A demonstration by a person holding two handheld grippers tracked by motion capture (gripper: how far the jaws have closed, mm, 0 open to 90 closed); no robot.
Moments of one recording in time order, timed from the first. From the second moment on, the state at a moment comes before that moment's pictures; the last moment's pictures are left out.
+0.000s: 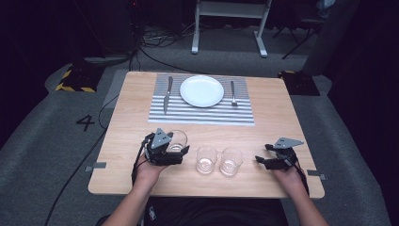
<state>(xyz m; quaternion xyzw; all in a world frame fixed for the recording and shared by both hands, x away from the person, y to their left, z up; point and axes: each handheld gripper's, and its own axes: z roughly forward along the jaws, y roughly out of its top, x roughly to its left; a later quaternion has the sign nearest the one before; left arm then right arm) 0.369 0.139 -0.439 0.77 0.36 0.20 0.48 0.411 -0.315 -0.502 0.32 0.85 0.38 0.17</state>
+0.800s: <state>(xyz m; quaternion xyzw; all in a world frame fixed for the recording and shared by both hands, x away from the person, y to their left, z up) 0.426 0.143 -0.393 0.75 0.39 0.20 0.50 0.412 -0.315 -0.503 0.34 0.84 0.39 0.16</state>
